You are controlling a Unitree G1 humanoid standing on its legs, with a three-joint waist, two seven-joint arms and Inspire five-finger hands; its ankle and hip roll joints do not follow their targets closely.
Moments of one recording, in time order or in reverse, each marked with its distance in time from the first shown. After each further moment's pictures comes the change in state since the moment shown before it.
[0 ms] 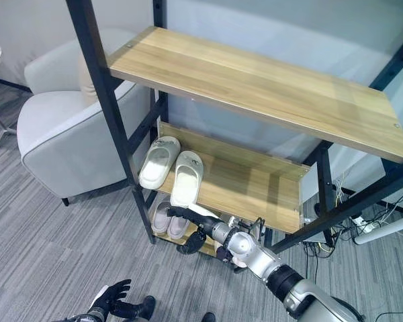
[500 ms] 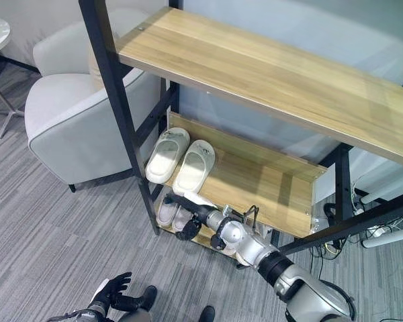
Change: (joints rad) left arm -0.012 0.006 -0.003 -0.015 0.000 -0.014 0.015; right arm -0.122 0.020 0.017 0.039 -0.070 0.000 -0.055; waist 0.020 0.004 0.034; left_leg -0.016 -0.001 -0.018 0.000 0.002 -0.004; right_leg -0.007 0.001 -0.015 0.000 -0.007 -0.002
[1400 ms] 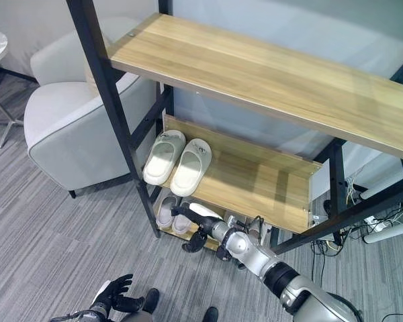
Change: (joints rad) left arm -0.001 -0.012 -0.001 0.010 0.001 0.018 0.000; right arm 0.137 -0.029 -0.001 -0.016 -0.005 -0.001 0.034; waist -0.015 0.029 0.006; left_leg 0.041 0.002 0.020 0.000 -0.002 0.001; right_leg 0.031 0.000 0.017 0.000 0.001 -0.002
